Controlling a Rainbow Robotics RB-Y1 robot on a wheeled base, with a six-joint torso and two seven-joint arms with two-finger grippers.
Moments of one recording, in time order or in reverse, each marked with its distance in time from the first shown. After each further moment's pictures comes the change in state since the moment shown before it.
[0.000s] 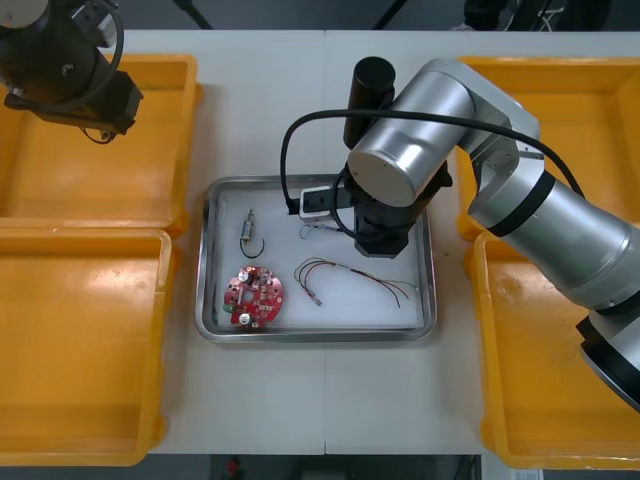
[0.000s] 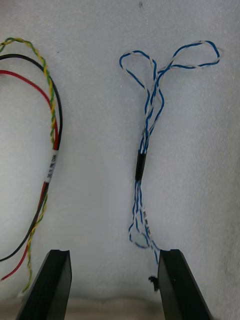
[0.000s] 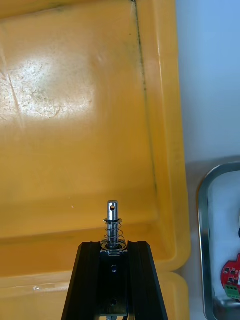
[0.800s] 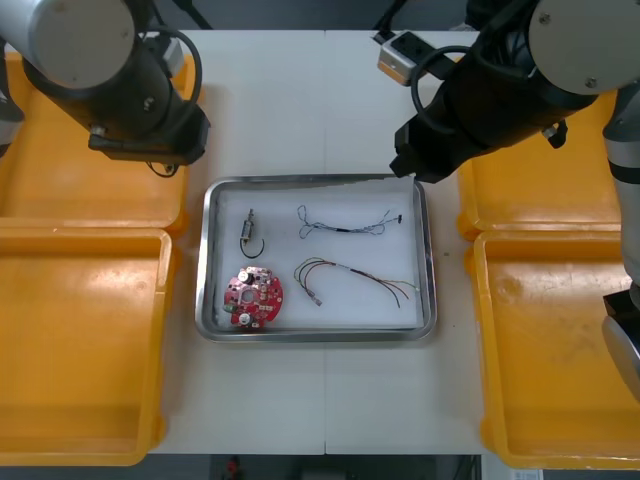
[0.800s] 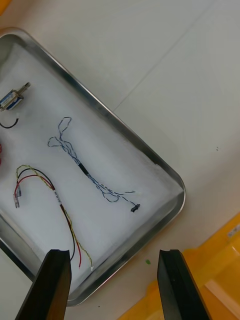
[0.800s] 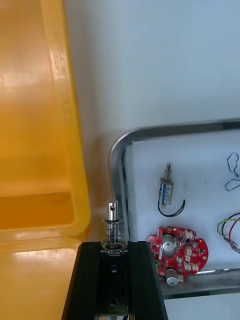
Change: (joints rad) right arm 0.078 -0.026 -0.510 -0.339 -0.116 0.220 -0.621; left arm 0.000 0.005 -0.234 -0.234 0.145 0.037 0.443
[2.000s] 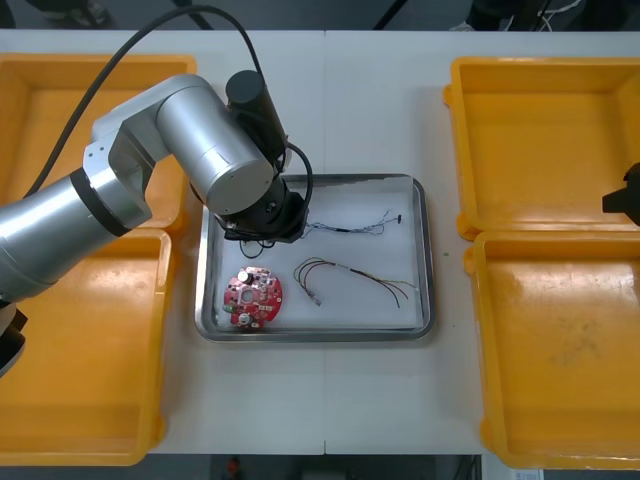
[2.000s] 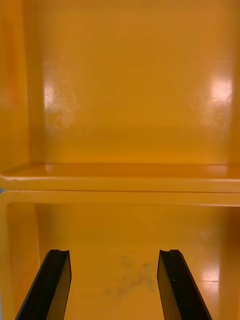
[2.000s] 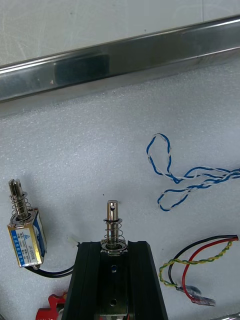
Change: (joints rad) right arm 0.510 -0.219 -0.530 -0.221 0.012 0.000 -0.215; left arm -0.027 -0.091 -0.458 0.225 0.023 -0.460 0.111
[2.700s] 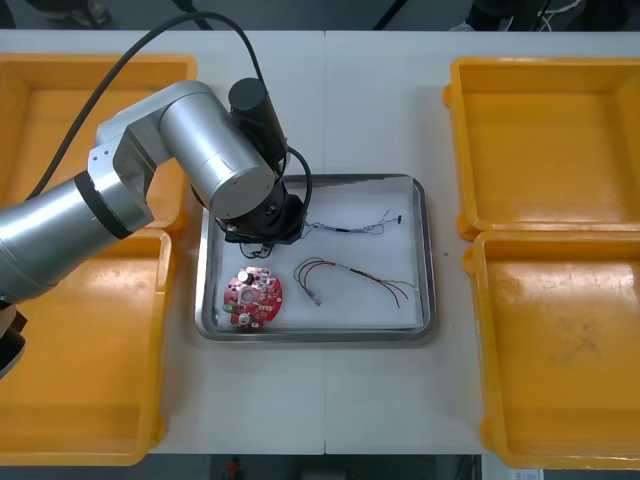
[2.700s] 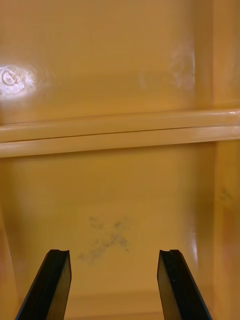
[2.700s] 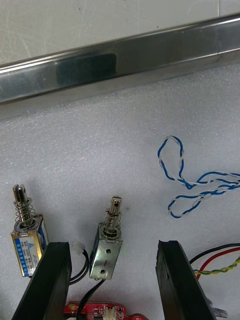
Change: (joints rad) right arm 0.187 -0.009 -0.101 -0.085 -0.022 0.000 0.000; left arm -0.001 0.000 -0.017 0.017 -0.014 -0.015 0.000
